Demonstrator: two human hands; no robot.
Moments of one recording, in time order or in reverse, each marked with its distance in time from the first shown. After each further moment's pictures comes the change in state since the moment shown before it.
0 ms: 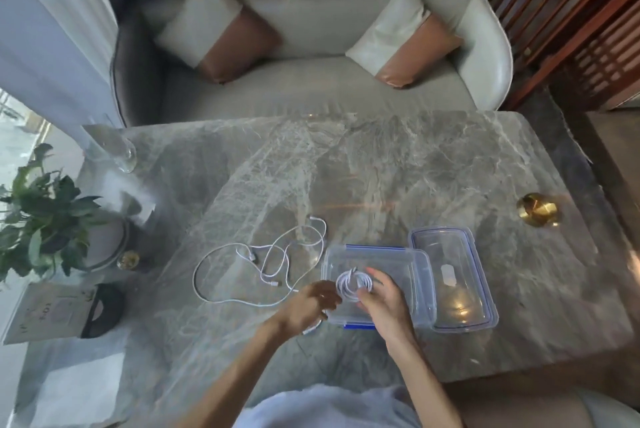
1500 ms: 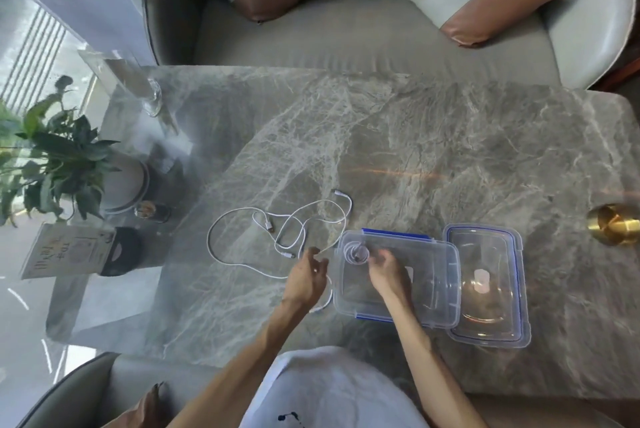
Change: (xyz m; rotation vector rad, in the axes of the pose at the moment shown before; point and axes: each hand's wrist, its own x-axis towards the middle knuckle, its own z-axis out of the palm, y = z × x) left_hand 0.071 -0.074 0.003 0.148 0.618 -0.112; right_hand 0.119 0.033 0.027 -0.719 -0.004 0.162
